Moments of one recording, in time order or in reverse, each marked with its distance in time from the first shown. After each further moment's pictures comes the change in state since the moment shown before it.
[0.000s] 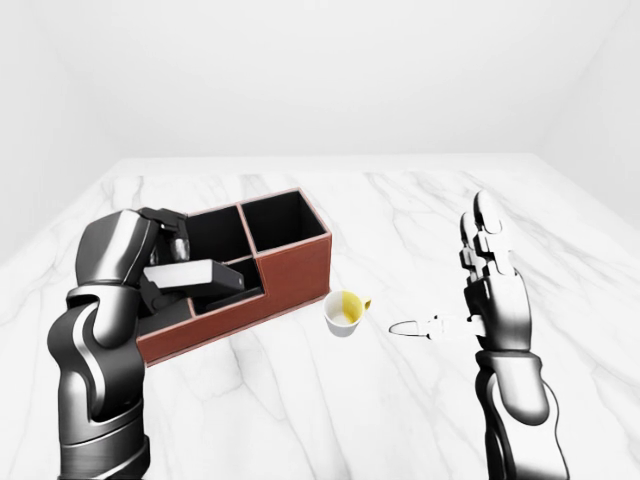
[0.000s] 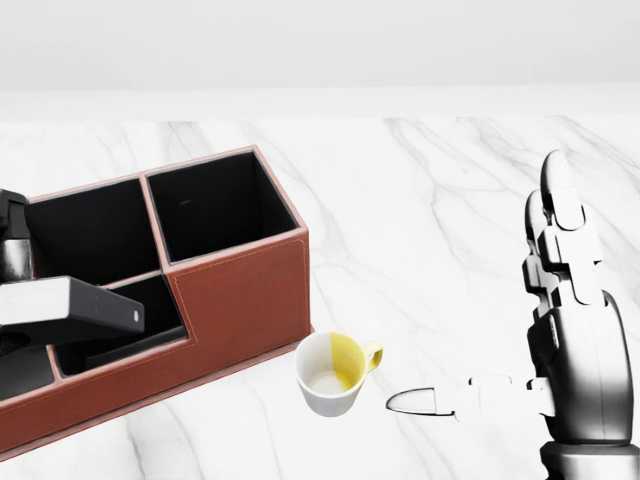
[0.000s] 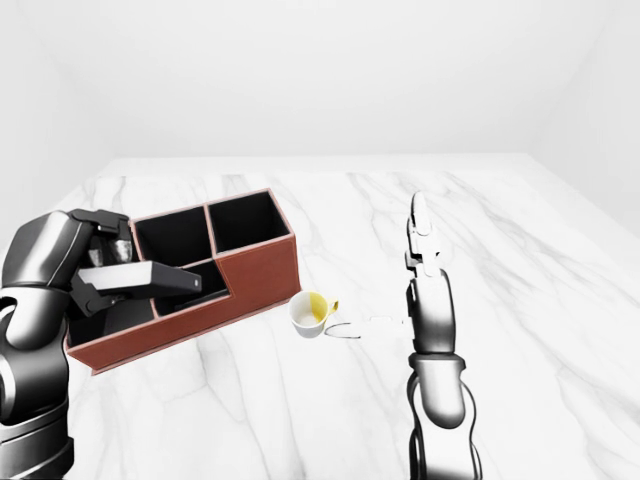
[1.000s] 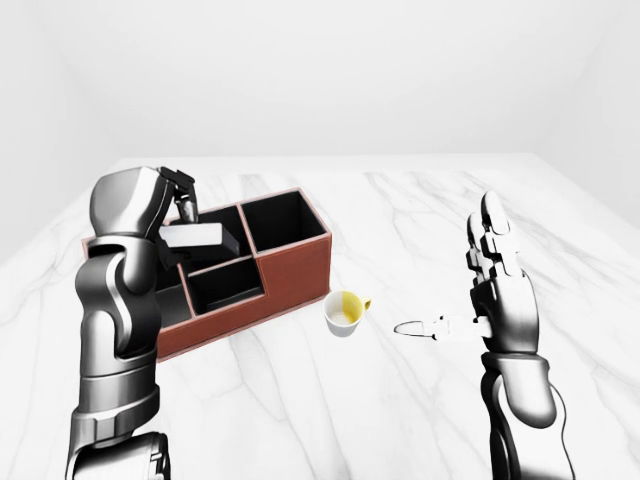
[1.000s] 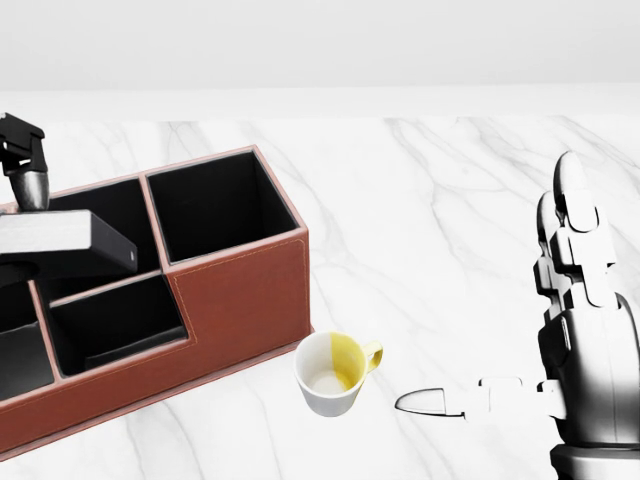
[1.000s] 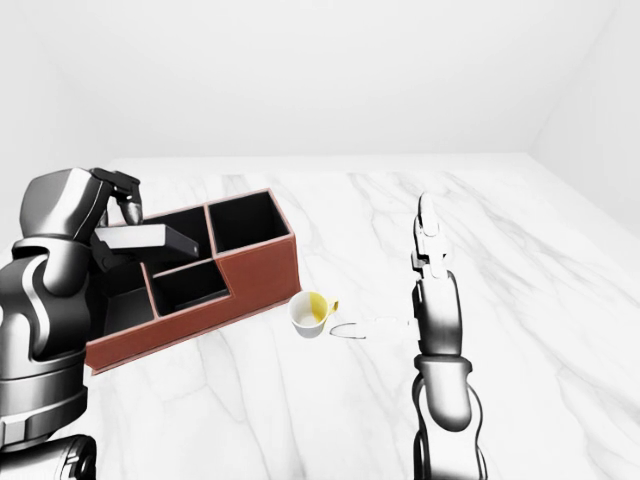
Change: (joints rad) left arm -0.247 0.064 -0.111 0.230 0.153 0.000 0.105; right arm 0.008 0.002 -0.026 -0.010 0.002 0.000 0.008
